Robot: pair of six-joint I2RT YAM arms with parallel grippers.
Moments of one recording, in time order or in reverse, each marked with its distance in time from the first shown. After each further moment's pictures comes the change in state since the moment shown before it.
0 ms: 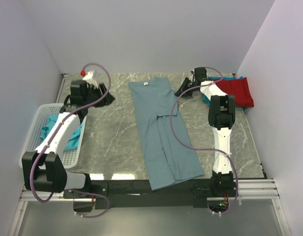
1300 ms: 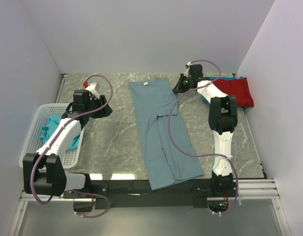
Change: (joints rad) left arm 0.000 -0.042 -0.180 -0.056 -0.097 0.092; right arm 0.069 -0.189 -0.165 0.123 0.110 -0.106
